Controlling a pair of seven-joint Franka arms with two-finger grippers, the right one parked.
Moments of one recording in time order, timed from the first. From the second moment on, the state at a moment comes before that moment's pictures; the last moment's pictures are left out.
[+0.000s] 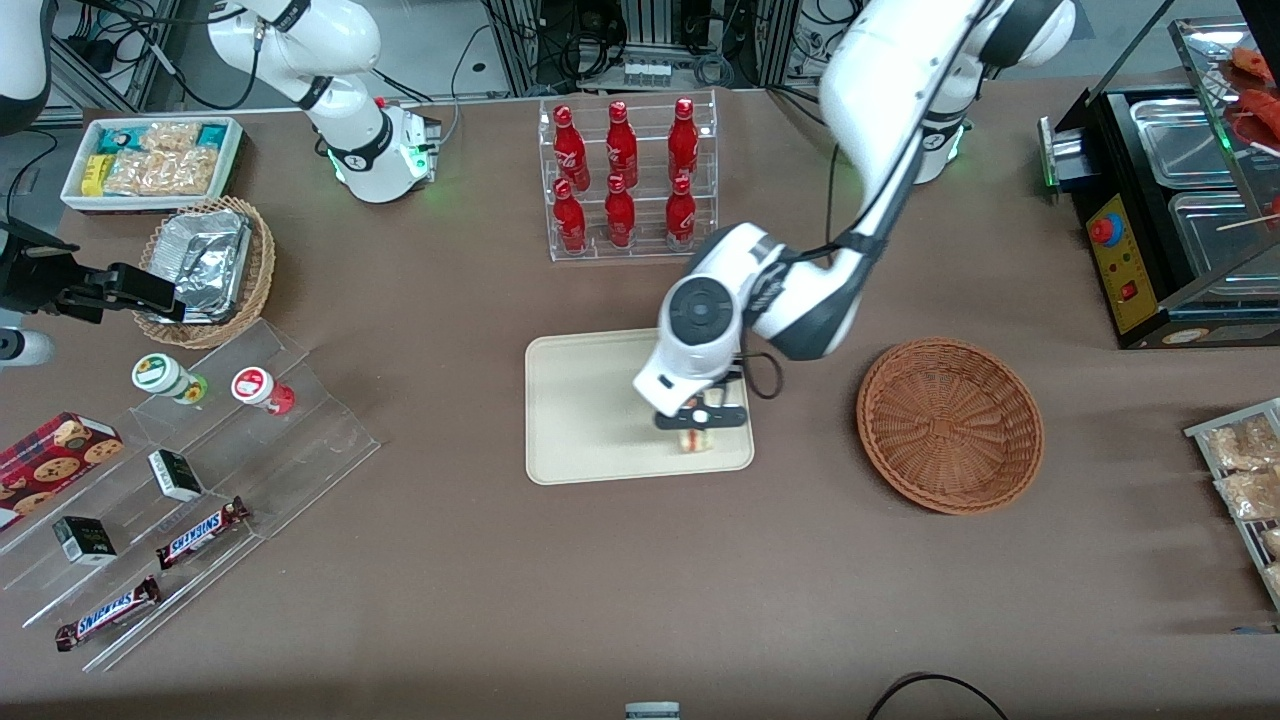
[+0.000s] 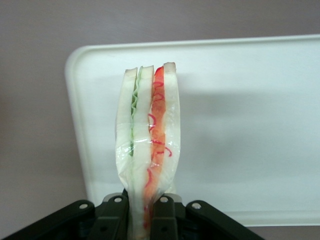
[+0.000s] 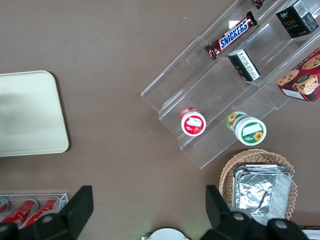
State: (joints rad) arm -0.66 0.69 -0.08 -1.42 -0.03 2.00 -0.74
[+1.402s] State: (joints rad) arm -0.73 0.89 -0.10 -1.20 -0.04 2.00 -0.88
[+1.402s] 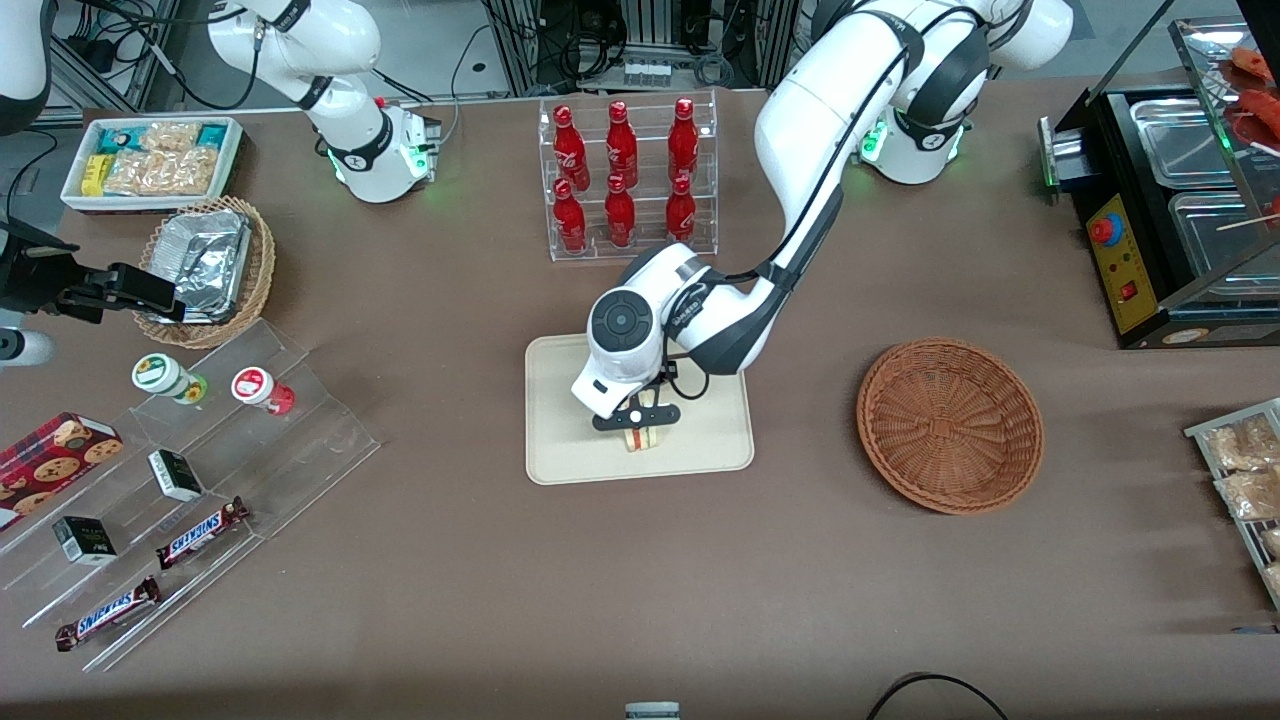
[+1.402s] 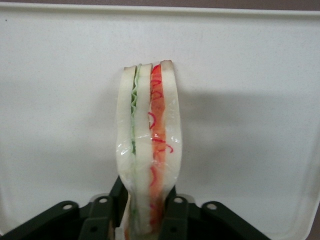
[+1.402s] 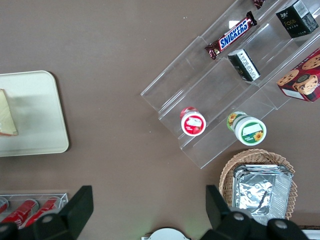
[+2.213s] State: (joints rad) arm -0.71 0.80 -0.08 -1.15 -0.03 1.94 -0.86
